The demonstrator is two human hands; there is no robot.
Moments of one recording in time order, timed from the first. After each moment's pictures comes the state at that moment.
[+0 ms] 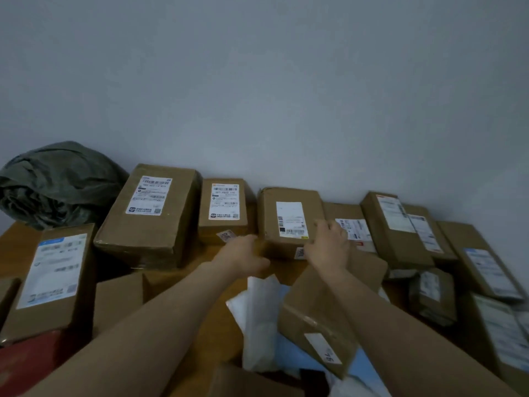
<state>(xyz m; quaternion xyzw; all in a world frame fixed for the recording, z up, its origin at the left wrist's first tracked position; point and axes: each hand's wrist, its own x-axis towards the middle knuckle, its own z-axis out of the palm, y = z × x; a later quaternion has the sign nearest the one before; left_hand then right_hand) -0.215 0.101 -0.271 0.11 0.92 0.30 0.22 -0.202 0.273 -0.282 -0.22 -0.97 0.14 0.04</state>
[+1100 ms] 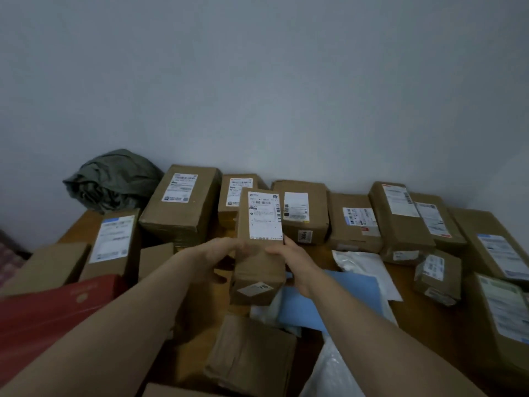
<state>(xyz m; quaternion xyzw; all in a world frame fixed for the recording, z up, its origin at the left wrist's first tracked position) -0.138 0.059 -0.248 -0.13 0.76 0.52 0.37 -0.112 0.235 -0.271 -0.18 -0.66 0.70 -0.22</state>
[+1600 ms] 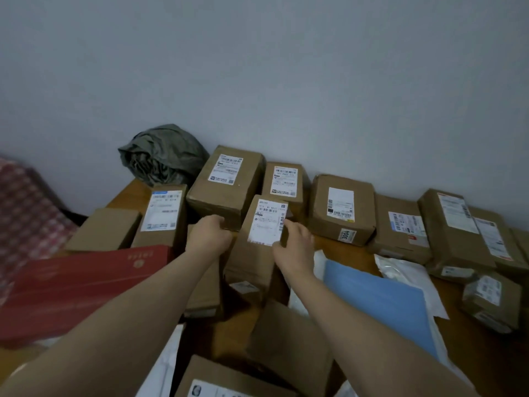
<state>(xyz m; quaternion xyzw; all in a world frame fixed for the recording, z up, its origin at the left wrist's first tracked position) -0.131 -0.027 -0.266 -0.17 0.92 0.36 0.04 -0.123 0.134 -0.293 -0.06 -0.92 0.38 -0.01</state>
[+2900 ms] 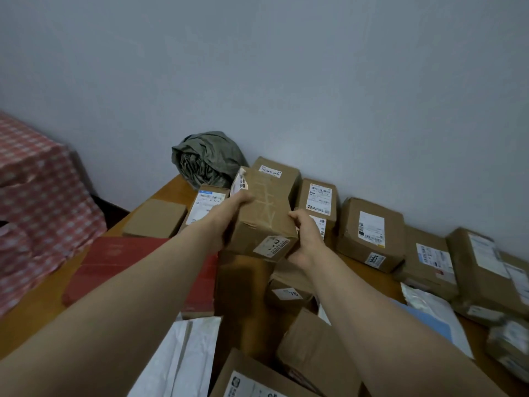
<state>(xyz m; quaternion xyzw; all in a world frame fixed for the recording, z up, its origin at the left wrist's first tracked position) -0.108 -0.101 -0.207 -0.27 0.59 0.74 0.17 -0.133 0.051 -0.233 -0.21 -0.55 0.77 -0.24</state>
